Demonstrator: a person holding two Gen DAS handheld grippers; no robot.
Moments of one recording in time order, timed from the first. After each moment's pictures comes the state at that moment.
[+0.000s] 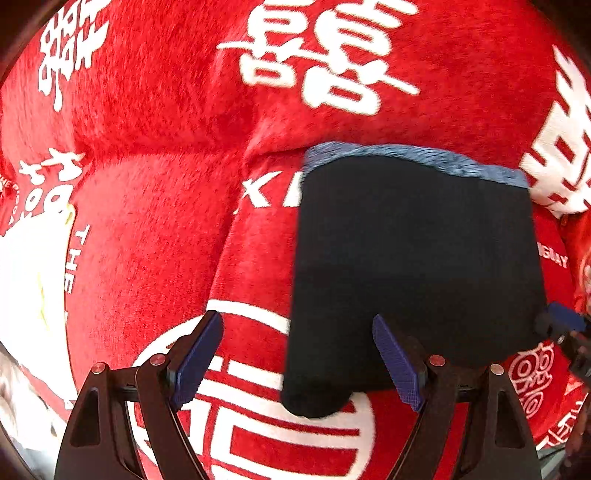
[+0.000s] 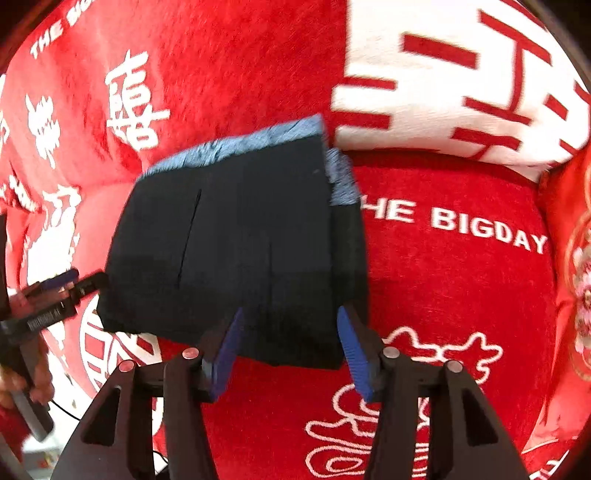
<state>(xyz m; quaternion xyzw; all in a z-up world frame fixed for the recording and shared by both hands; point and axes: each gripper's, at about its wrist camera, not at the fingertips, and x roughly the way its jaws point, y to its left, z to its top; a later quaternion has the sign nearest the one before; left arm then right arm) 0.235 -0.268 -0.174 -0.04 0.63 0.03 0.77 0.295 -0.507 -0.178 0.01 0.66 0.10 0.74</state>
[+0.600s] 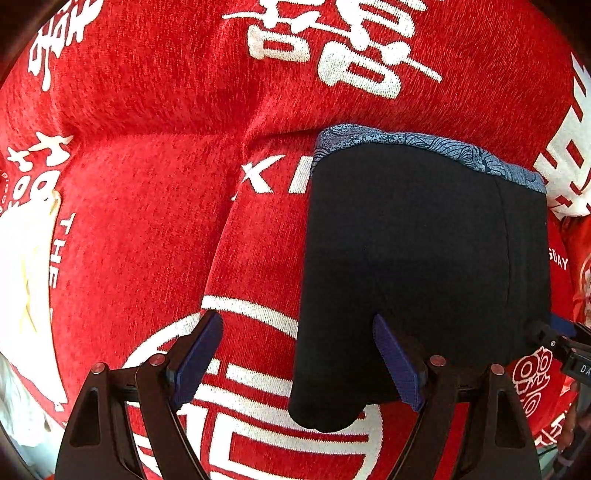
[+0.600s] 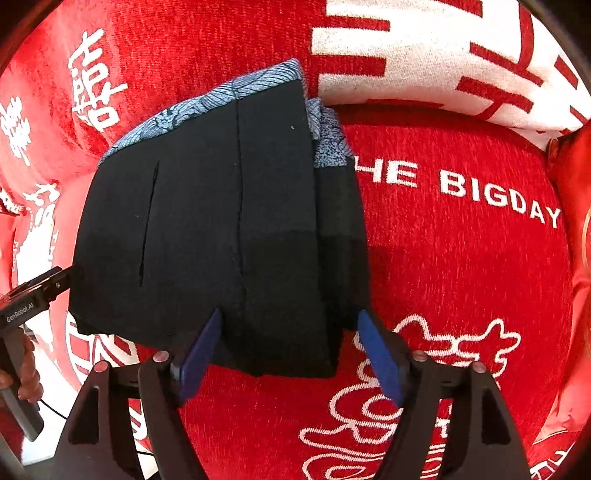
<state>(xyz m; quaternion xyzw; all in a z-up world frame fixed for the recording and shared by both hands) 0.240 -0.260 -0.197 -0.05 0.65 0.02 0.76 0.303 -0.533 -0.205 0.05 0.69 0.08 0.72</state>
